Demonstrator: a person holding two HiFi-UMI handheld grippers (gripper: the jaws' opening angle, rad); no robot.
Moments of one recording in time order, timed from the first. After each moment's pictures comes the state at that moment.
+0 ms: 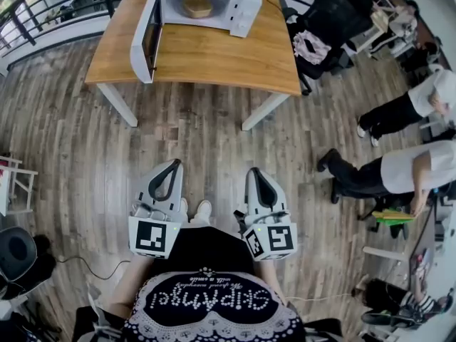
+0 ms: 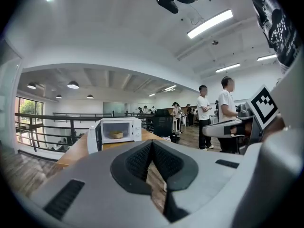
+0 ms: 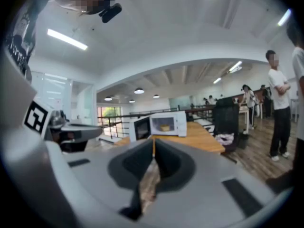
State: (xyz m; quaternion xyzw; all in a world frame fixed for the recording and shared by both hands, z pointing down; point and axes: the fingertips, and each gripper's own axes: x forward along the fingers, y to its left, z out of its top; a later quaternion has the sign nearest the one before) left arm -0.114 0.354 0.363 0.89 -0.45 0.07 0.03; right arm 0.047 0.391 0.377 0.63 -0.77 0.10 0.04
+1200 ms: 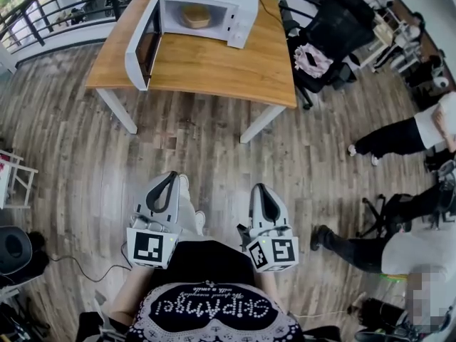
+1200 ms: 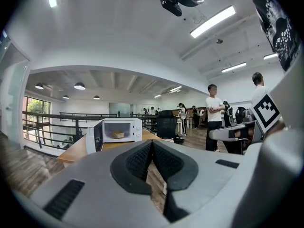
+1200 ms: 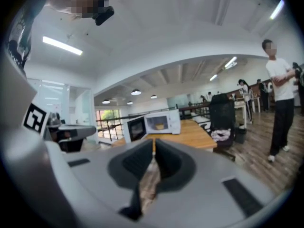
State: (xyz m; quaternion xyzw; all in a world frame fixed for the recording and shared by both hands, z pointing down) left arm -0.075 0.374 0.371 0.87 -0.48 0.05 0.04; right arm 0.116 0.413 0.398 0.63 -0.76 0.13 0.02
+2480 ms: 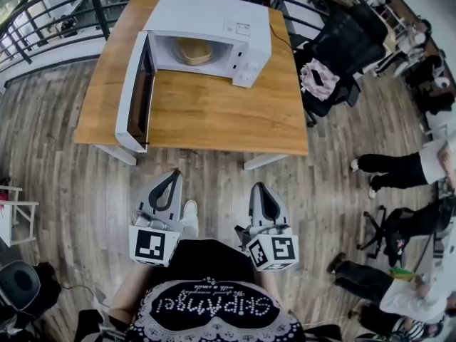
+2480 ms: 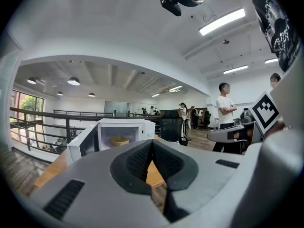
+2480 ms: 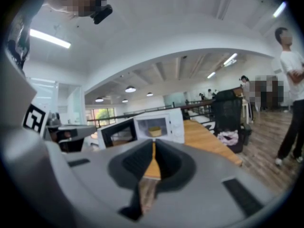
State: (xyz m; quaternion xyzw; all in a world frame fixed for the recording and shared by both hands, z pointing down) left arm -0.088 0.118 0.367 0.89 -0.46 0.05 0.05; right arm 0.095 0.165 0.395 0.65 -0.75 0.14 0.03
